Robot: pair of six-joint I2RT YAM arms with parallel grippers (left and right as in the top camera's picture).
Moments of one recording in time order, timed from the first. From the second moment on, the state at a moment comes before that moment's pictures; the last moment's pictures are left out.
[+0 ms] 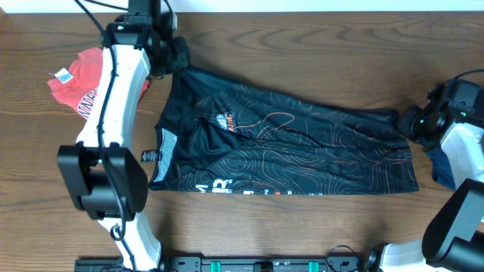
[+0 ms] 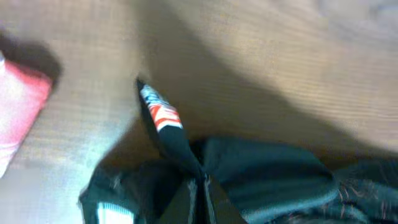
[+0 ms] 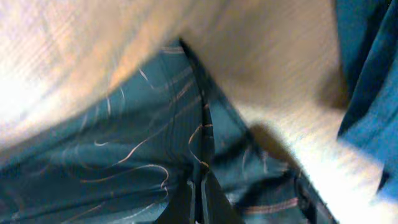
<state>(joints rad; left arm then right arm) -0.06 1.97 1.86 -1.06 0.20 -0.23 -0.38 1.65 1.04 -0.61 -0.18 0.28</state>
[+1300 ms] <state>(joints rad) -0.05 1.97 1.51 -1.49 0.15 -0.22 -0.48 1.65 1.17 -1.02 -0.05 0.31</state>
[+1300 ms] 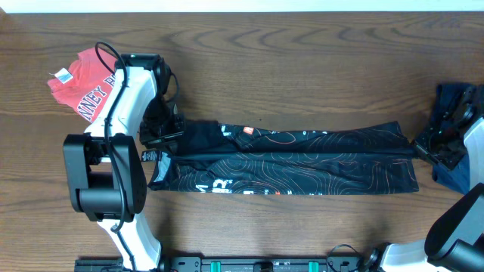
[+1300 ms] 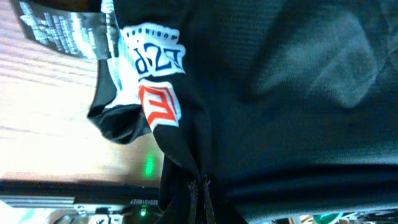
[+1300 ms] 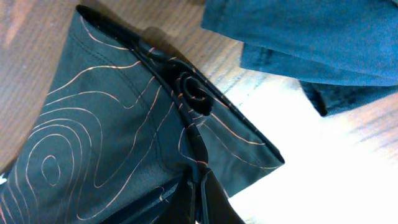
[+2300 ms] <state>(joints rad) -0.09 1.97 1.50 -1.57 0.16 -0.22 -0.48 1.65 1.17 -1.04 0.00 0.31</state>
